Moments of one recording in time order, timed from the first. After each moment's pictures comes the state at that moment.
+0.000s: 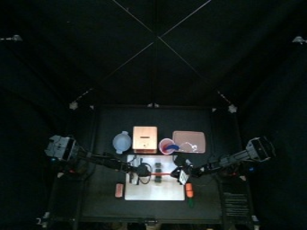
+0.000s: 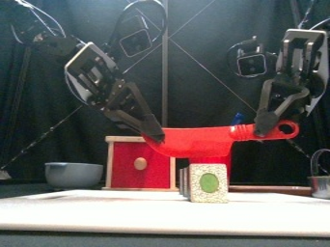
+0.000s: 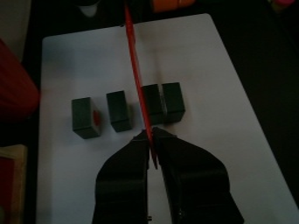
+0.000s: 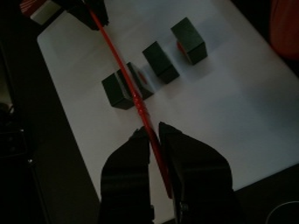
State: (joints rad) left arm -0.20 0.07 0.73 0.01 -0.19 0.01; right arm 0.27 -0.25 0.96 -1.23 0.29 2.01
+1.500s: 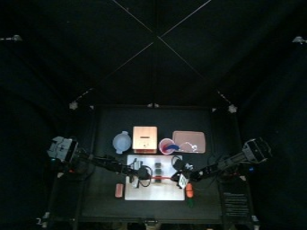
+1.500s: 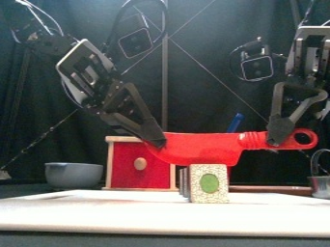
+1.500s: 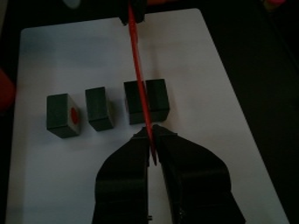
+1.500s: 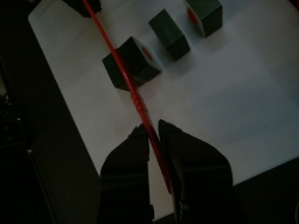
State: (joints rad) left arm -0.23 0.12 0.72 -0.05 -0.20 0.01; right arm 0.33 -0.18 0.94 -1.14 0.31 2.01
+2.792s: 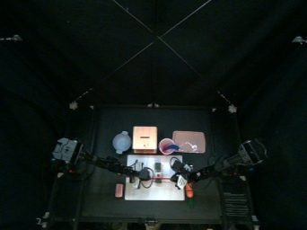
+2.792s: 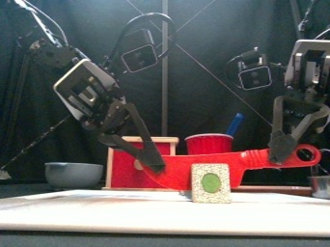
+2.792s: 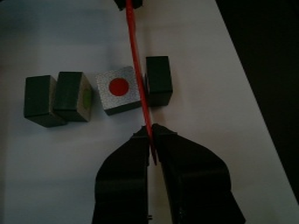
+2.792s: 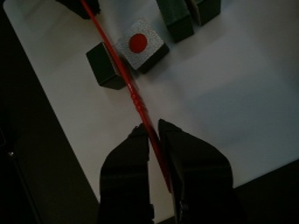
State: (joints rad) left arm -0.24 0.18 0.71 -0.06 -0.18 0.01; right arm 0.34 -0.12 0.93 -1.13 0.31 2.01
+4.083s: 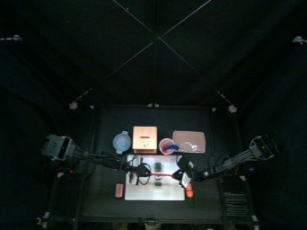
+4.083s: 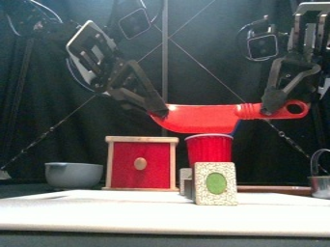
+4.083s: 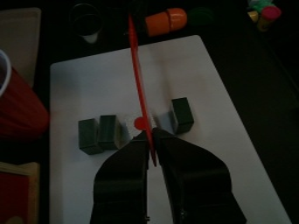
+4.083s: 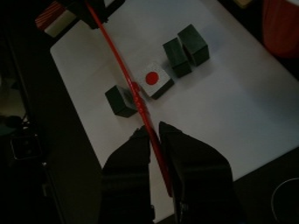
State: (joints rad) left arm -0.19 0.01 0.71 0.05 -0.17 0.02; right arm 0.39 -0.32 0.94 -1.15 0.46 2.01
